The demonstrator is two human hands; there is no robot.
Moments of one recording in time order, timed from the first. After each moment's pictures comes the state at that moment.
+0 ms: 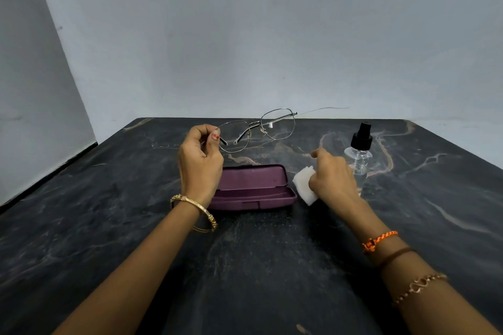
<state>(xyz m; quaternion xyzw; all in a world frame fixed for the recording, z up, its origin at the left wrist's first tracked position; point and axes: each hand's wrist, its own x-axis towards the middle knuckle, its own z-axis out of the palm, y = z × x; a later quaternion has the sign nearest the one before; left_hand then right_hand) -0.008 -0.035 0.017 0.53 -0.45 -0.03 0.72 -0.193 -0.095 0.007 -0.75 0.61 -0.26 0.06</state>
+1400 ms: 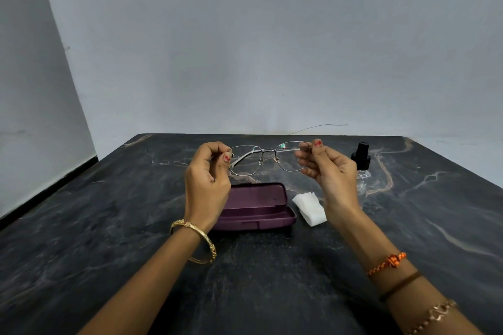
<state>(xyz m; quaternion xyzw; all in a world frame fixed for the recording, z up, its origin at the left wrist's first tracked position) -0.017 -0.026 0.020 0.47 -0.53 -0.03 0.70 -0.183 -0.079 0.034 -0.53 0.26 -0.63 0.50</state>
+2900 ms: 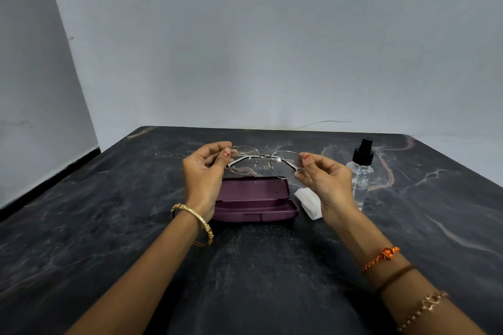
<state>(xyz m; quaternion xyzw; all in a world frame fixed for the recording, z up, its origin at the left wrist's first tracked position) -0.008 -0.034 0.016 0.45 -0.41 -0.22 0.76 -0.176 -0.083 0.018 -0.47 0.33 -0.61 0.55</state>
